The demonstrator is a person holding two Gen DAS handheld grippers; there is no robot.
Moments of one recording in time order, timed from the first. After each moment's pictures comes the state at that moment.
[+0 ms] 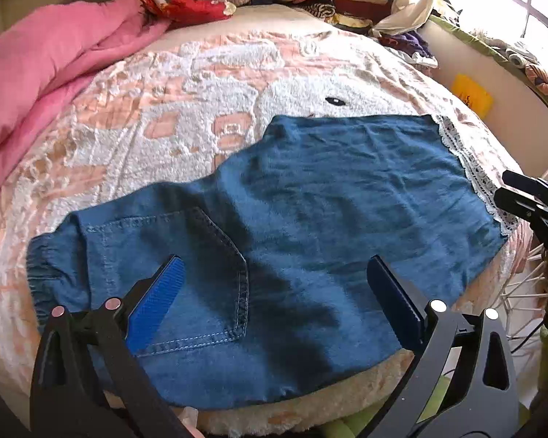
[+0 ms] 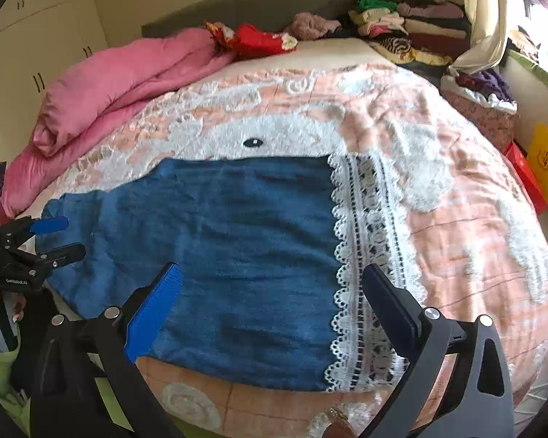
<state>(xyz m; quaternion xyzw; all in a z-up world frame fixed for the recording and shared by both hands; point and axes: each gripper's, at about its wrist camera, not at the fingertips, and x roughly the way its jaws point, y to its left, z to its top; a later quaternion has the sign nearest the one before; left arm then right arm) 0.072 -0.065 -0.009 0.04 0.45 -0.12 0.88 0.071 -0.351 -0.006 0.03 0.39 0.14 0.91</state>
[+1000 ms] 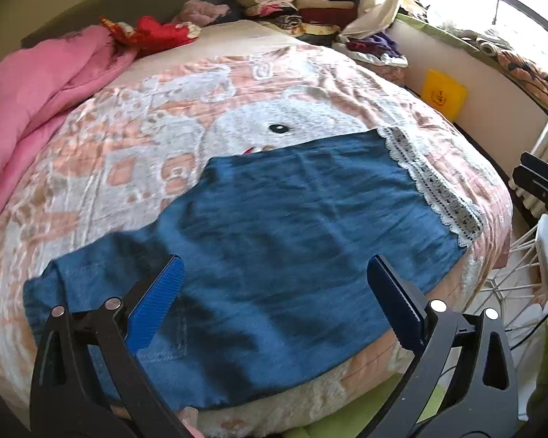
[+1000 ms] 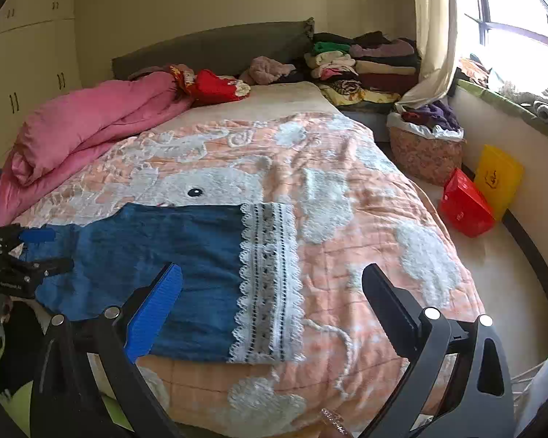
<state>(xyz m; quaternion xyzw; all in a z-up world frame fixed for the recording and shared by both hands) 0.068 -0.124 0.021 0.07 0.42 -0.17 0.89 0.016 -0.419 0.043 0.02 0.31 0.04 0.95</state>
